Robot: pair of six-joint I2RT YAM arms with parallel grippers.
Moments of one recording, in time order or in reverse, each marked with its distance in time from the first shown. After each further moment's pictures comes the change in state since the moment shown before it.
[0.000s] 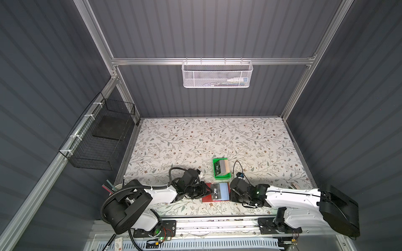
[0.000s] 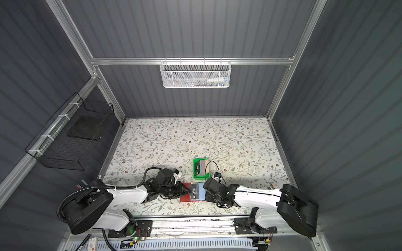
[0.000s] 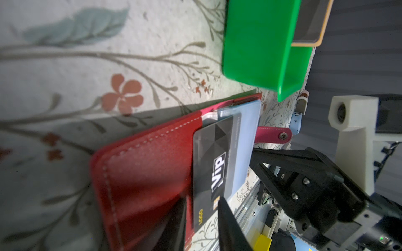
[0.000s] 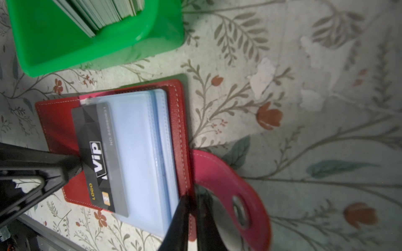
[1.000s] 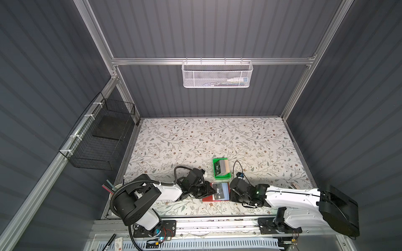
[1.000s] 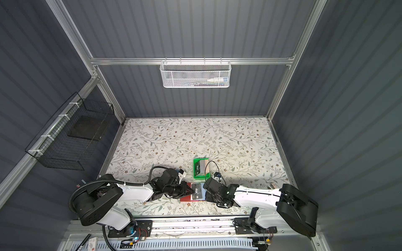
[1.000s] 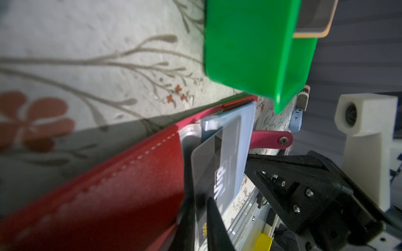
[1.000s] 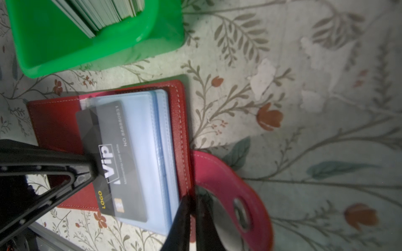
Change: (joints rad) left arm -0.060 0.112 0.052 0.082 -0.004 -0.016; right arm 0.001 0.005 0.000 0.003 0.003 0.001
